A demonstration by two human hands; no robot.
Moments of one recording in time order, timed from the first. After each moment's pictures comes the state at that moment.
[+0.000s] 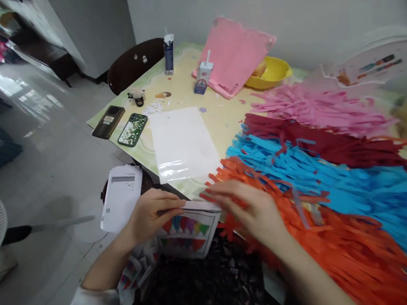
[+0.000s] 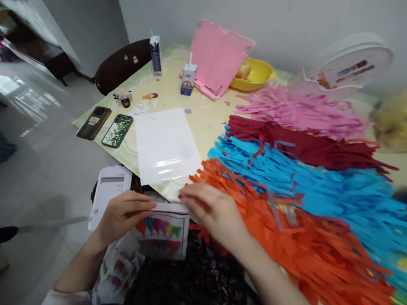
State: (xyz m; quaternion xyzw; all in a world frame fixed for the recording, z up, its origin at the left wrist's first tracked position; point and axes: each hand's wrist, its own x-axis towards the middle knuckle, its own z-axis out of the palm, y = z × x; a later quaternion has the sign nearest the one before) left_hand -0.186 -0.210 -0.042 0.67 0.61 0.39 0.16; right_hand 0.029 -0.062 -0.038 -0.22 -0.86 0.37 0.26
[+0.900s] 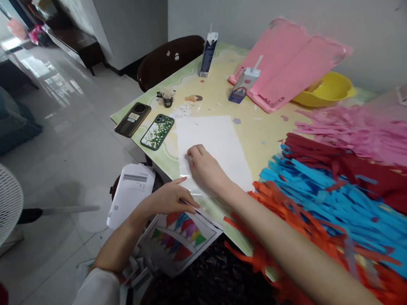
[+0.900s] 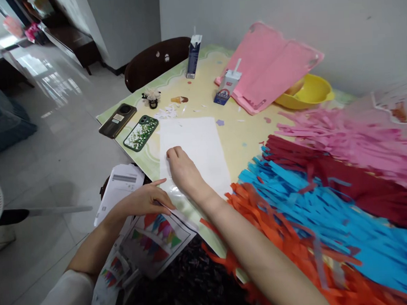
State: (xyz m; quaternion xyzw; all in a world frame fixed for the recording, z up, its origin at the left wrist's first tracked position) left_hand -0.251 -0.163 -0.083 0.67 0.56 0.27 0.40; right_hand -0.154 -0.008 -0.102 -0.18 -0.94 0.22 0.16
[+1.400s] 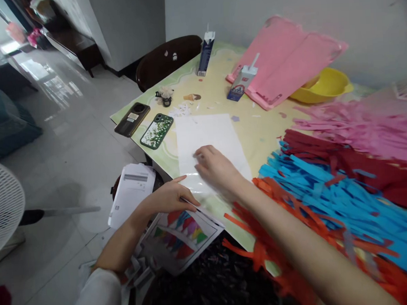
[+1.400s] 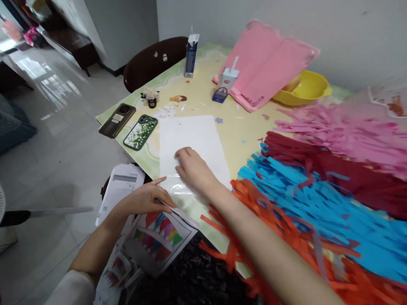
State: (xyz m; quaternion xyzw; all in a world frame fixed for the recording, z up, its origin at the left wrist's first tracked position) left_hand -0.249 -0.165 -0.081 0.66 0.57 0.26 0.41; right_hand -0.128 0.007 -0.103 -0.17 -0.95 0.23 0.13
